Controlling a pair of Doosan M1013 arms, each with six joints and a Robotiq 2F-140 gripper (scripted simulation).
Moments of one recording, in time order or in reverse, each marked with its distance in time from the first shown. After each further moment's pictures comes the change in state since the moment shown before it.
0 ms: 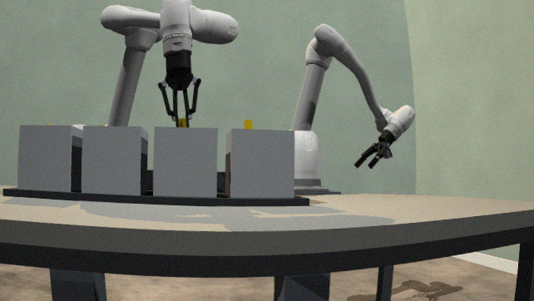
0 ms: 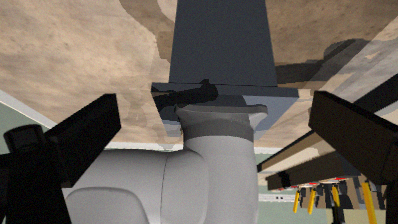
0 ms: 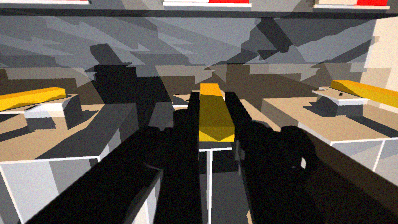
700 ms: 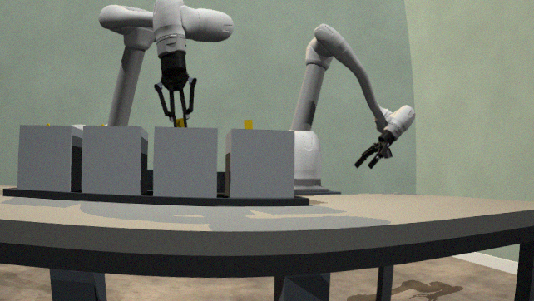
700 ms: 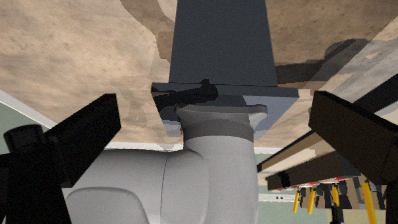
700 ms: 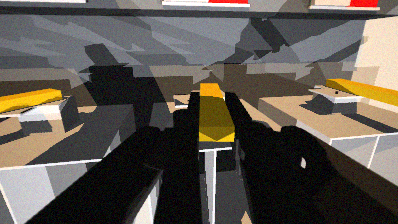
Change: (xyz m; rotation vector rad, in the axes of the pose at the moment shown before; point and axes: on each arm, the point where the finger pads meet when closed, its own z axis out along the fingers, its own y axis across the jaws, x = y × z) left arm 0.000 0.000 0.000 0.000 0.000 0.000; right arm 0.000 -0.006 0.000 -0.051 0.000 0.001
